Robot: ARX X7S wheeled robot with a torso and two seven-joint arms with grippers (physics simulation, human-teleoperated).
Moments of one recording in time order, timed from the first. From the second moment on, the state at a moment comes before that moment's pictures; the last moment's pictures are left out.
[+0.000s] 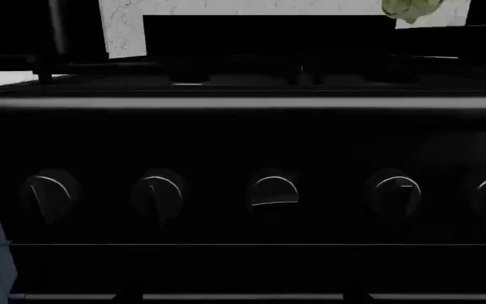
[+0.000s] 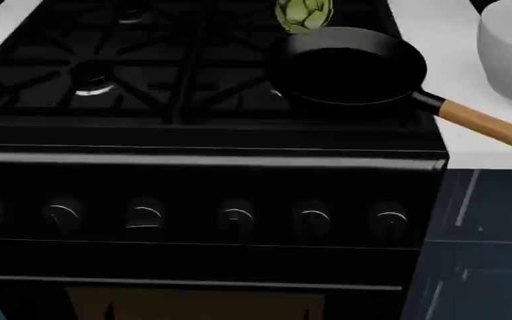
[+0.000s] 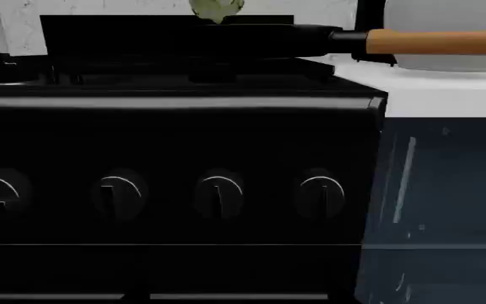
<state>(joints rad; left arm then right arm) 0.00 0.00 0.00 0.00 0.00 0.00 0.00 0.00 0.00 0.00 0.00 0.00 0.00 0.00</state>
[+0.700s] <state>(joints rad) -0.02 -0.04 0.07 -0.11 -0.03 0.07 -0.09 0.00 0.05 -0.01 0.09 0.04 -0.06 0.04</state>
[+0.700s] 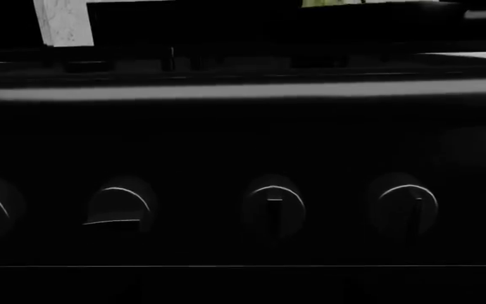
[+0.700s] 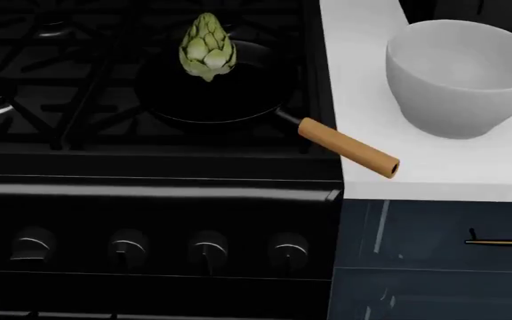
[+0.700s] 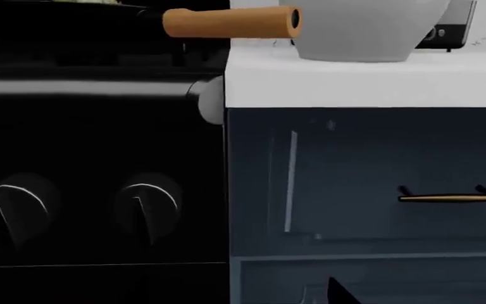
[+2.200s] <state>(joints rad) -1.26 -0.02 0.12 0.61 0.81 -1.55 0.71 1.23 0.34 0.04 -0.64 0.73 1.31 0.57</state>
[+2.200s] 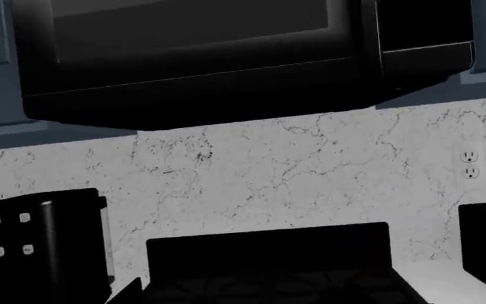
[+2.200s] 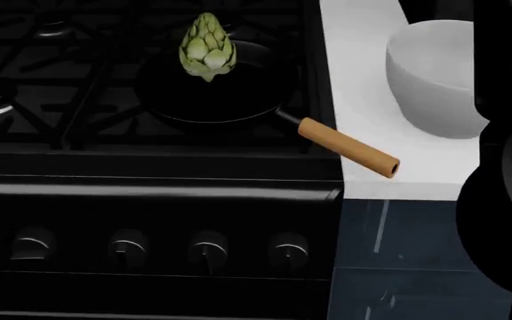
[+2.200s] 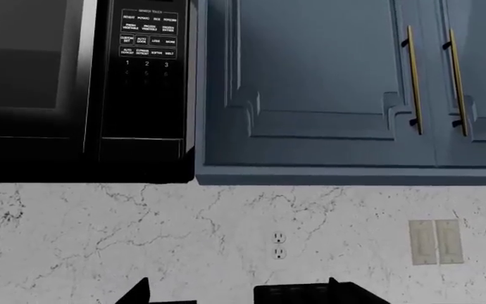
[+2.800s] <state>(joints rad) -1.23 -0.02 0.05 0.62 0.65 -1.55 0.61 1.20 0.36 0.01 -0.62 0.74 1.27 0.57</state>
